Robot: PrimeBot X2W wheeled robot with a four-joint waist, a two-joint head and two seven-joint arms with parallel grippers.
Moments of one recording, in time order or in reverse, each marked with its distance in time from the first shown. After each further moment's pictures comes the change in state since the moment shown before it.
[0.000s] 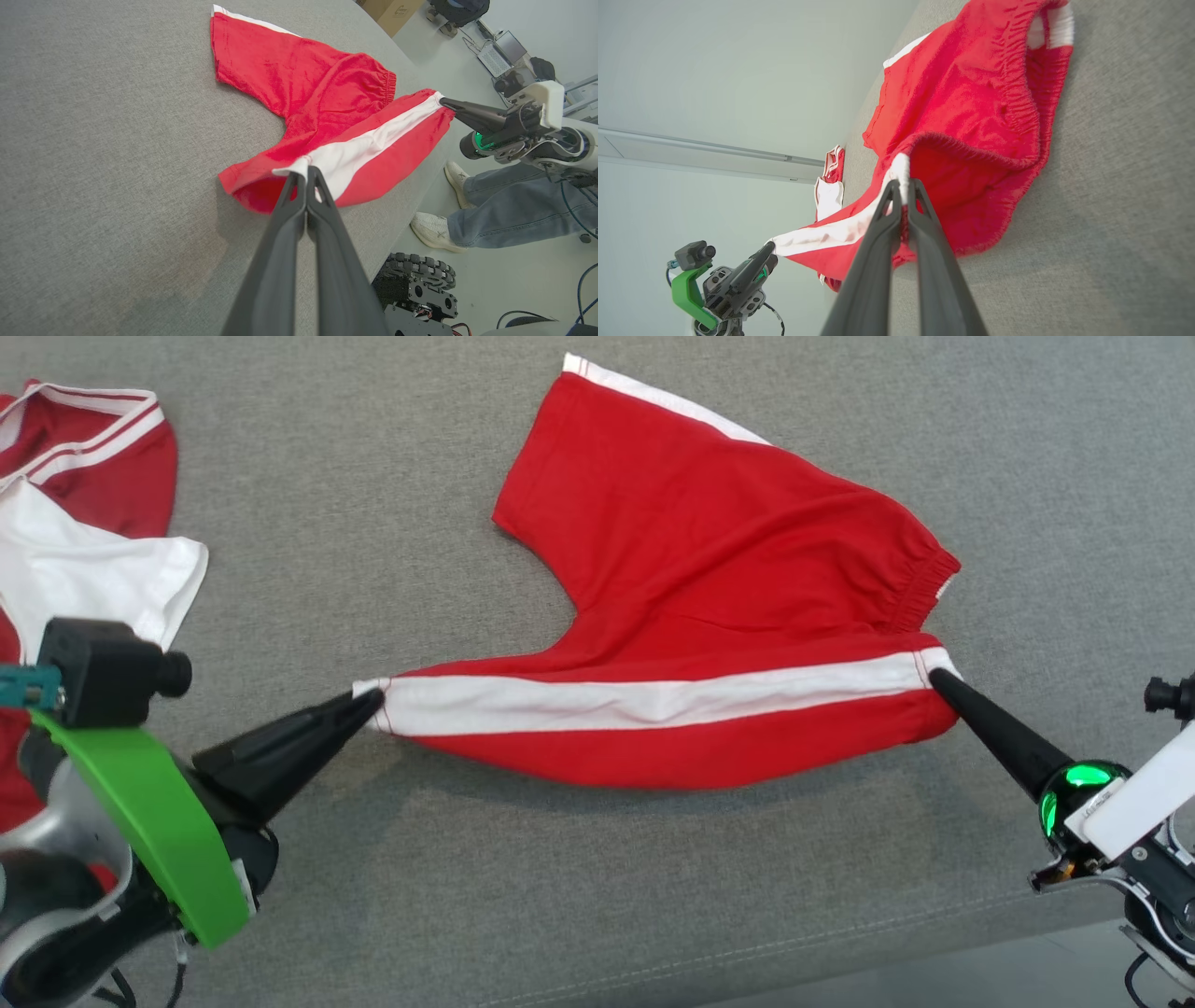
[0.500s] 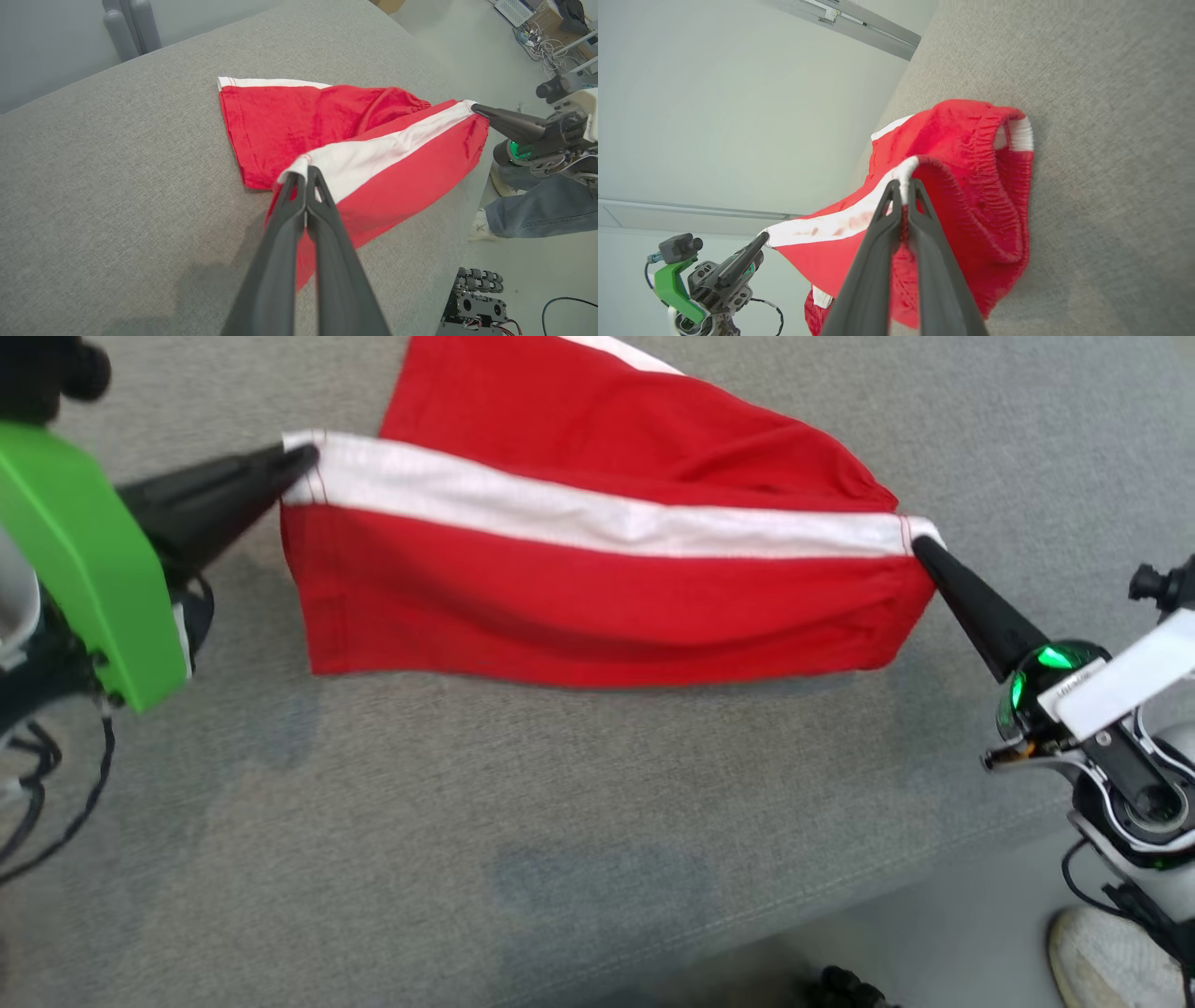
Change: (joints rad) left arm -0.525 0.001 -0.063 0.092 0.013 0.101 0.300; right arm -0.206 0.135 -0.034 0.084 0.014 -0.002 -0.004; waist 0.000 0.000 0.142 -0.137
